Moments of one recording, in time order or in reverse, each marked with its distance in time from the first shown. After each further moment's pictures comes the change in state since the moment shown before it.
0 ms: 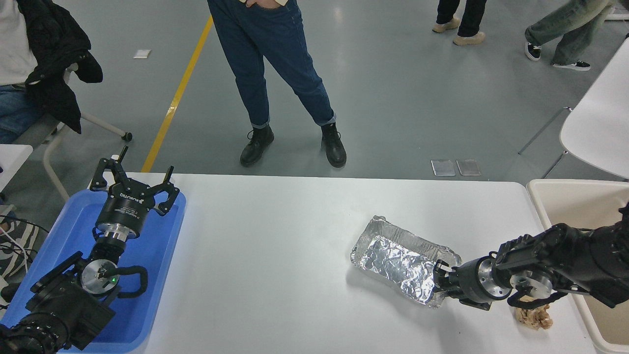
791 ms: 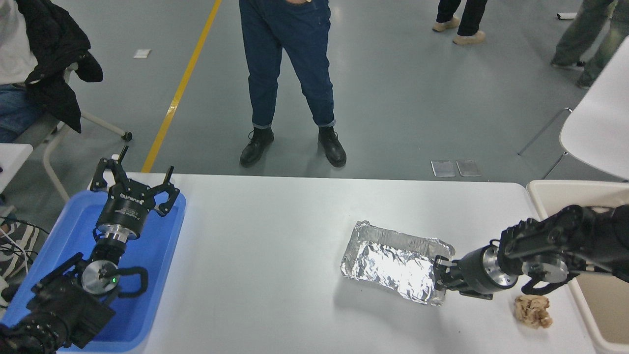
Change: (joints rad) left arm 0.000 -0.001 0.000 0.000 0.000 0.000 0.000; right arm 0.320 -0.092 -0.071 0.281 -0.215 0.154 0.001
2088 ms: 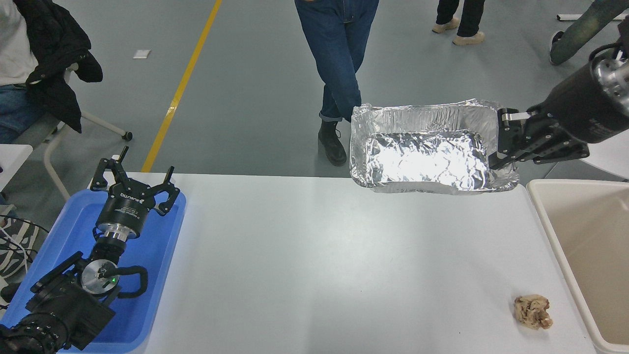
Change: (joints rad) left arm 0.000 0.001 0.000 0.000 0.000 0.000 0.001; right arm 0.917 -0.119 -0.342 0.096 -0.021 0.504 0.011
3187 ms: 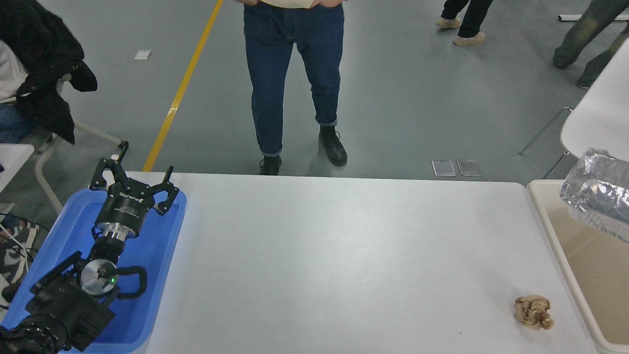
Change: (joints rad) left arm 0.001 0.002 0.000 0.000 -0.001 0.000 -0.001; right arm -0.297 -0.526 -0.386 -0.312 0.018 0.002 -0.004
